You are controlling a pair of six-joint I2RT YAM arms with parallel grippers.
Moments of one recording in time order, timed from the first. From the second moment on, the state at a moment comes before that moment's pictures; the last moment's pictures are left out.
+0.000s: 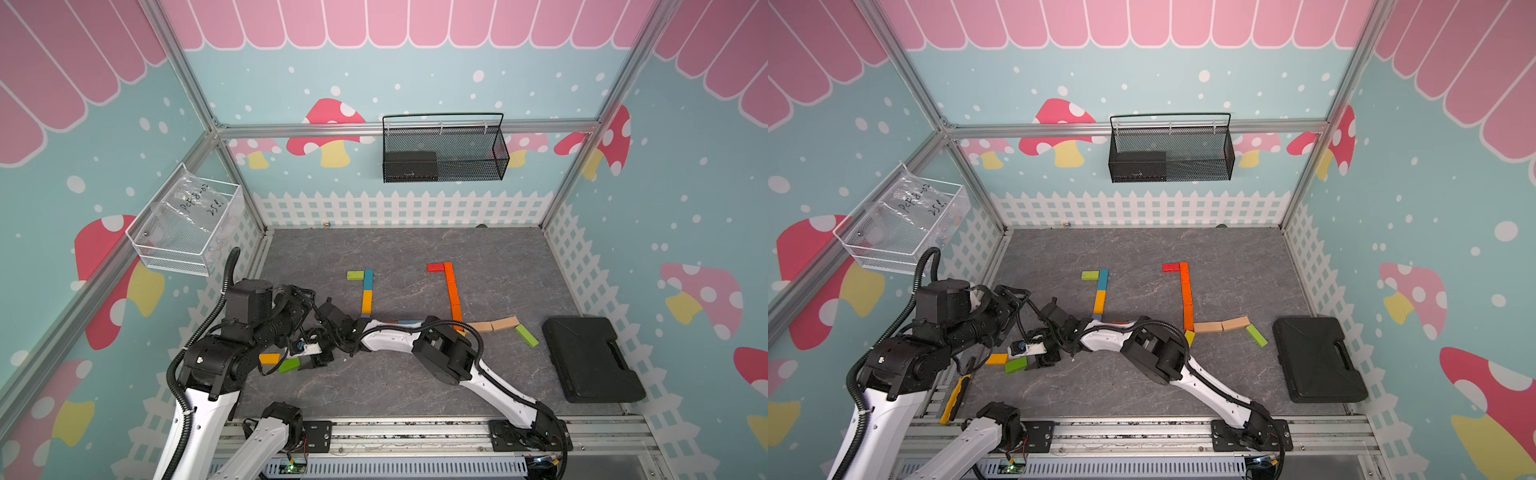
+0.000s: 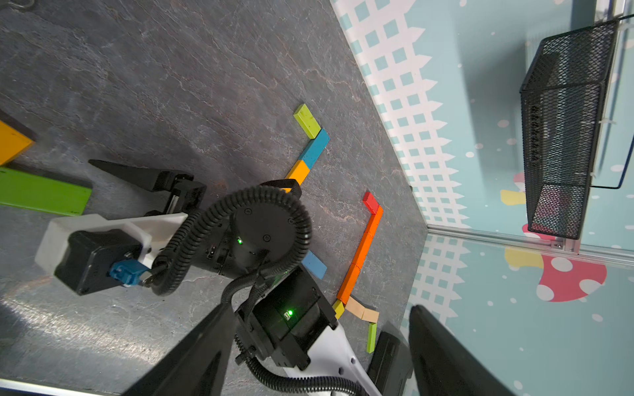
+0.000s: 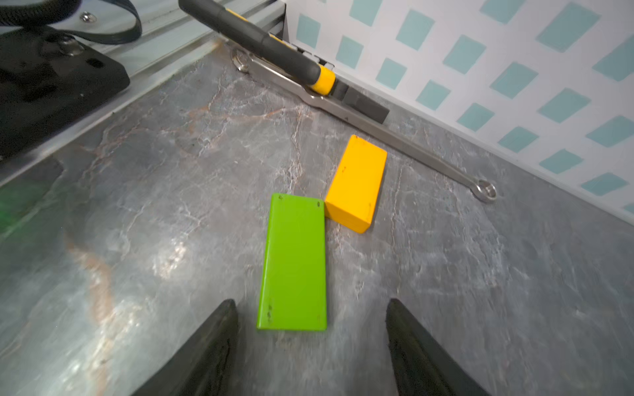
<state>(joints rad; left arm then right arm) -0.21 0.77 1.19 -1.09 0.06 -1.14 1.12 2.61 2.01 -0.01 -0.61 -0.69</state>
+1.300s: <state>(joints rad) -0.19 0.77 1.24 -1.13 0.00 -1.09 1.11 2.64 2.10 -0.15 -0.67 -0.66</state>
